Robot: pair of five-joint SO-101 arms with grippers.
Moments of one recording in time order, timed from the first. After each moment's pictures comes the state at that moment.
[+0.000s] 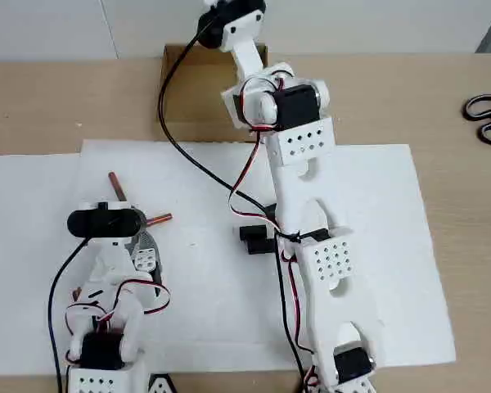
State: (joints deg) left arm -1.4 -103.4 96.2 53.6 10.0; right arm -22.4 52.0 -94.2 96.5 9.5
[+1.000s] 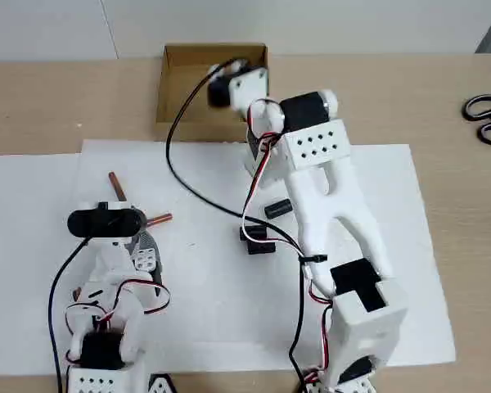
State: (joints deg) left arm -1.4 -103.4 96.2 53.6 10.0; right arm -22.1 16.0 -27.2 98.3 20.9
